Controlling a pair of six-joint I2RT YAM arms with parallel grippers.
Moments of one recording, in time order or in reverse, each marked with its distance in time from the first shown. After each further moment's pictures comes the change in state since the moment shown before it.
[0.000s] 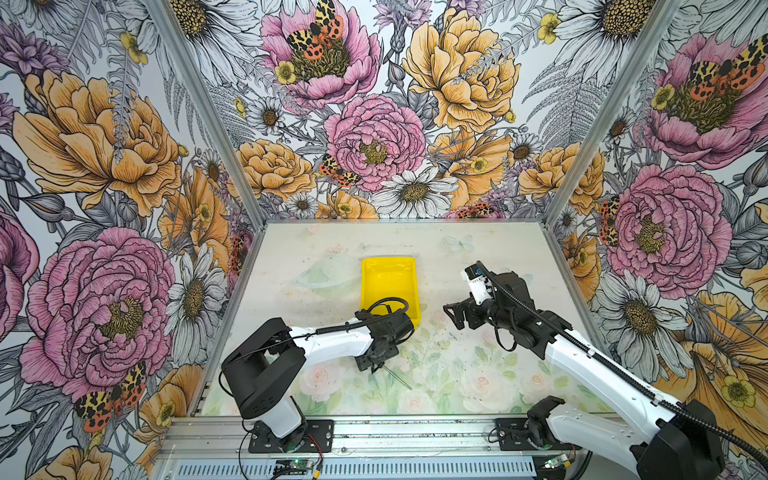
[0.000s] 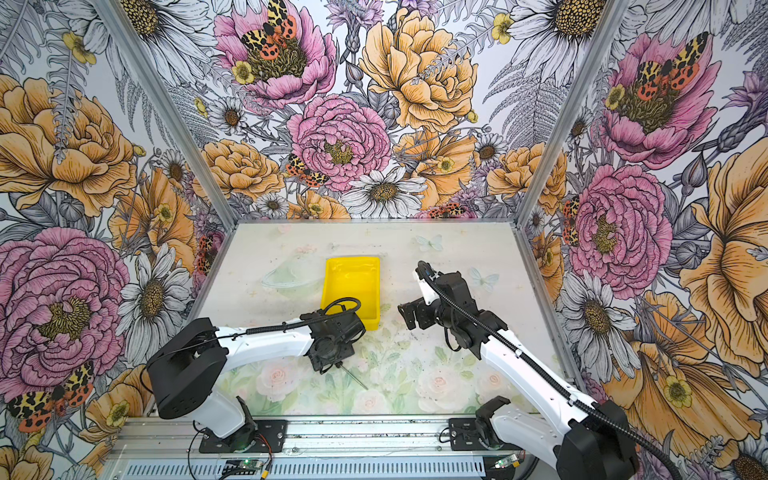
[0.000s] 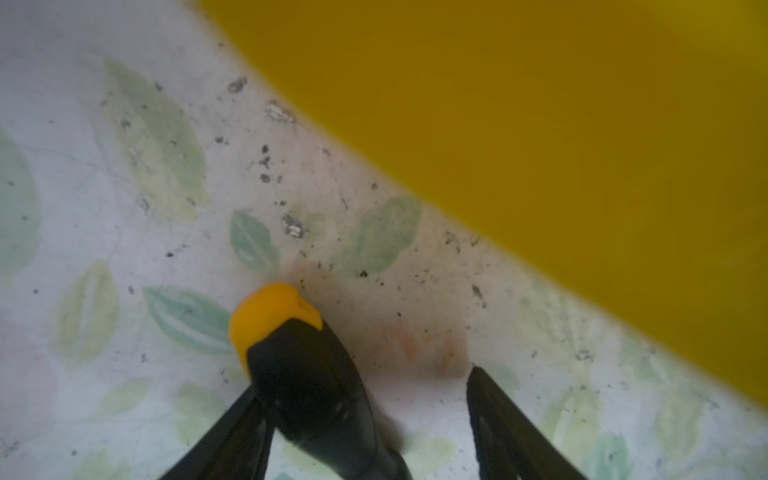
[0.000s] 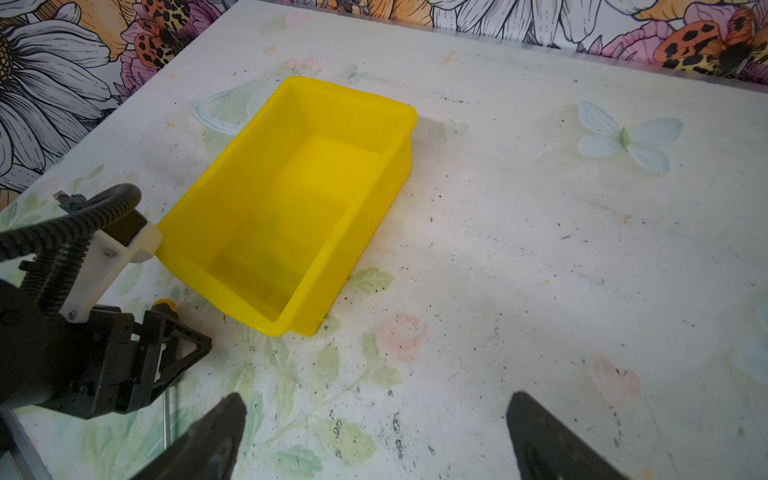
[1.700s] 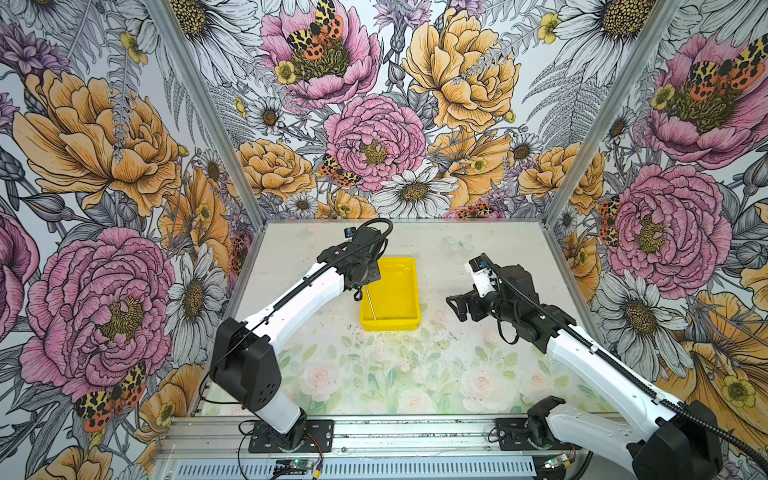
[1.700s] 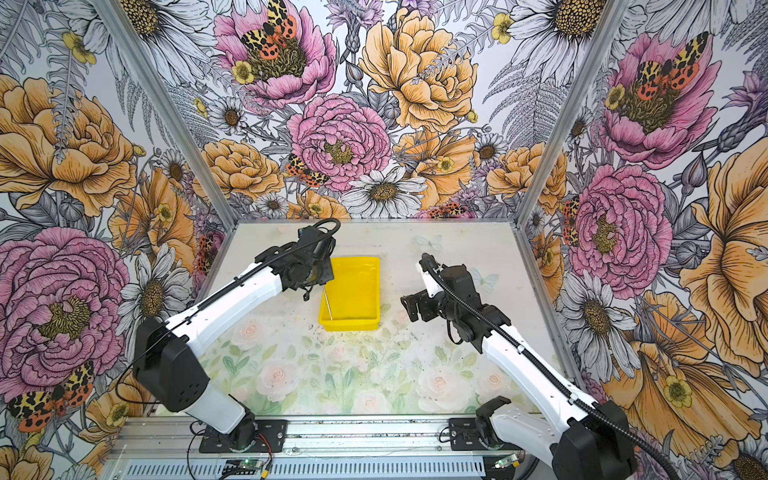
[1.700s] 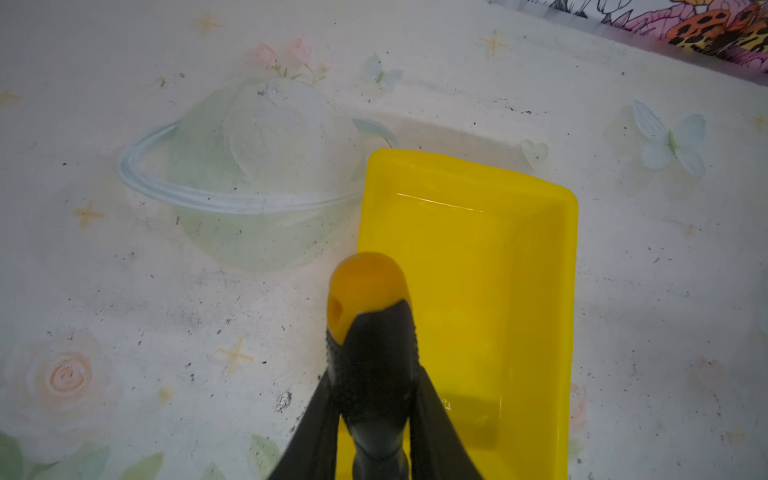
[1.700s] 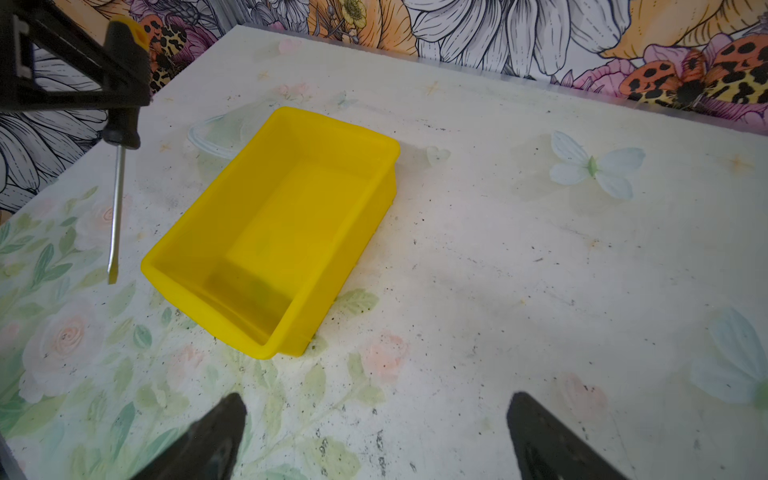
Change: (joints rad) left arm 0.361 0.045 0.569 -0.114 -0.098 0.652; right arm -0.056 0.016 0.057 -0.016 -0.010 -0.036
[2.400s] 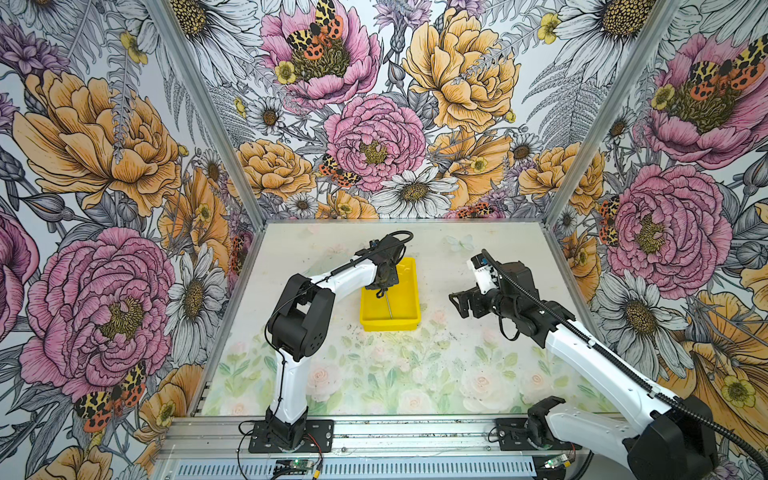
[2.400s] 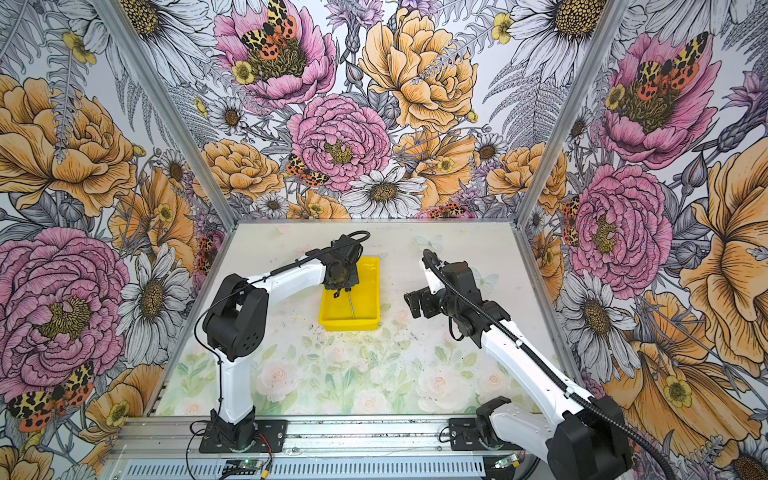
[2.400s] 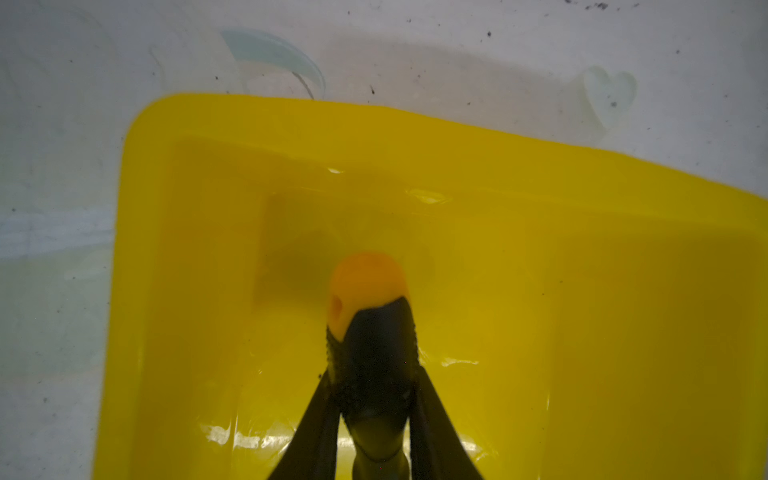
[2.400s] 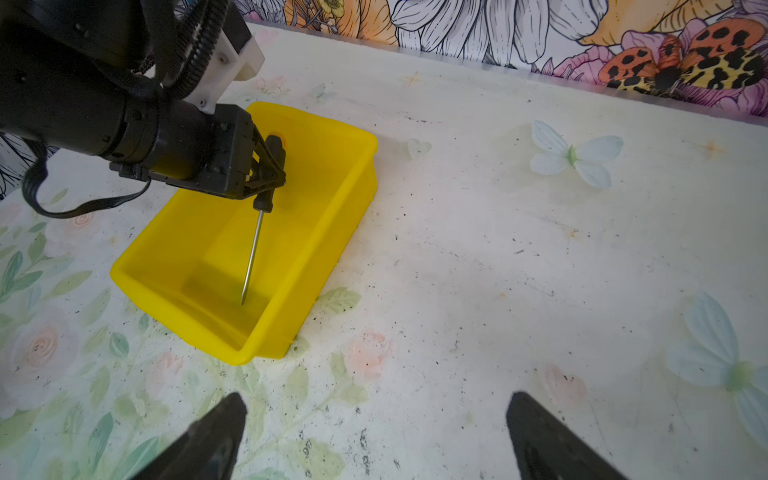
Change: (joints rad) left arm 0.006 0.374 0.073 0.206 0.094 -0.011; right arm -0.023 0.035 0.020 -0.016 0.007 -0.002
